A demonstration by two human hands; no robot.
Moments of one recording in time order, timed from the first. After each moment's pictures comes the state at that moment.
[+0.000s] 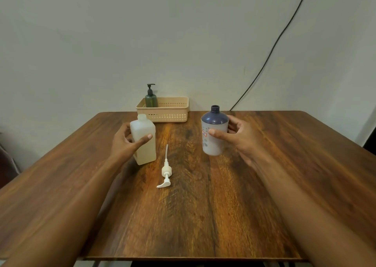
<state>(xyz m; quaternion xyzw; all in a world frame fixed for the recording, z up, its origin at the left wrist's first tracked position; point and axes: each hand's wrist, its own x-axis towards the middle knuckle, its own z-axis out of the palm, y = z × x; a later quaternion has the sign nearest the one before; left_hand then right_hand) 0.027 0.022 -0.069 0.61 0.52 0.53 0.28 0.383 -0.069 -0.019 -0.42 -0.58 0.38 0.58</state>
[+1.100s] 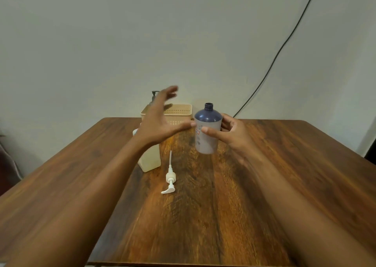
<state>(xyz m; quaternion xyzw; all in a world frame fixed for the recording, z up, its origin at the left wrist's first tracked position) 0.098 -0.027 0.046 0.80 0.31 0.49 0.14 0.350 -0.061 0.005 -0.41 -0.60 0.37 0.58</state>
